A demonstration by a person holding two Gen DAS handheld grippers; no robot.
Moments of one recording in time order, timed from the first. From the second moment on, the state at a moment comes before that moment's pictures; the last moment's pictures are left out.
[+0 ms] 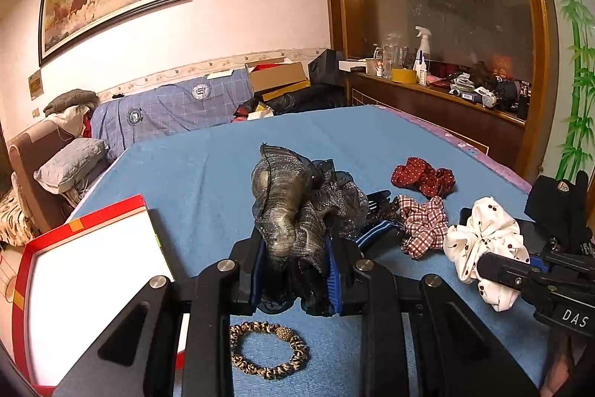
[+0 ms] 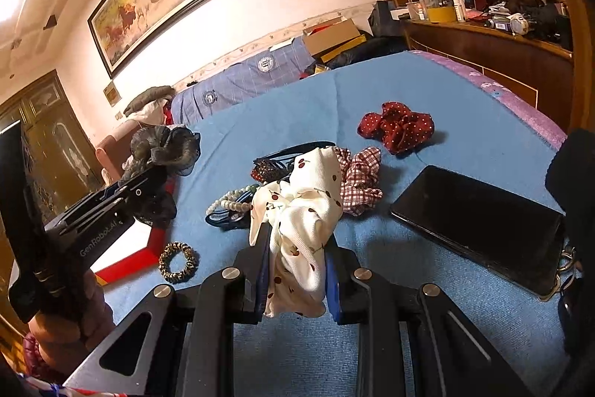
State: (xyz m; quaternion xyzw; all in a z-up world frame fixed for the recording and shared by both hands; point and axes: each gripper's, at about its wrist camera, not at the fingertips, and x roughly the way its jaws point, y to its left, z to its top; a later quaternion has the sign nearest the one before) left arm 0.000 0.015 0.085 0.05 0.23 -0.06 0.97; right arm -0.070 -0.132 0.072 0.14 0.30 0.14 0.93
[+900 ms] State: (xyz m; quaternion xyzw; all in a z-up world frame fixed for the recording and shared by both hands) left arm 0.003 0.151 0.115 -0.05 0.22 0.06 0.97; right arm -0.056 -0.043 0.115 0.03 0.28 0.20 0.94
